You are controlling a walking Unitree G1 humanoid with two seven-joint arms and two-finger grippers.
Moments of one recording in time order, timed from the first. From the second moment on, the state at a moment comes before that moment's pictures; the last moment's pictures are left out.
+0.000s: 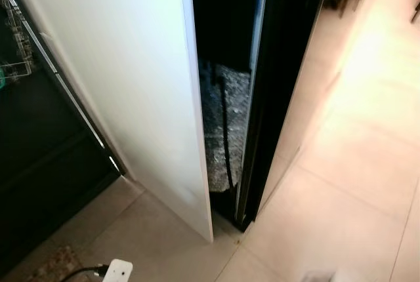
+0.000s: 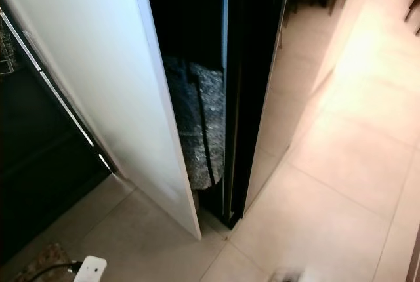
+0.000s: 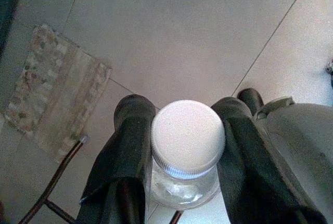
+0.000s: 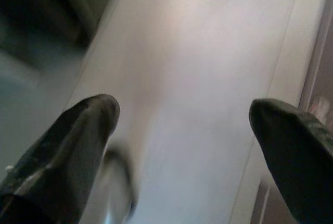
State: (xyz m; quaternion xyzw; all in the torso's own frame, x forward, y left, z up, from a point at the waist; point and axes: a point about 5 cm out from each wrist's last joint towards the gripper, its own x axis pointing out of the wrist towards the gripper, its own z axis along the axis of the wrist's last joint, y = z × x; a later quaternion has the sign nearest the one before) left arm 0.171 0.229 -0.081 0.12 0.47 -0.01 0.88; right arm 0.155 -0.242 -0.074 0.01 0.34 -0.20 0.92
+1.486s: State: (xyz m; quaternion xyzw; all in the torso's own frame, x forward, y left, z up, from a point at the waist) left arm 0.165 0.248 -0.079 0.12 0.47 0.02 0.87; right arm 0.258 -0.202 0.069 0.07 0.00 -0.18 0.98
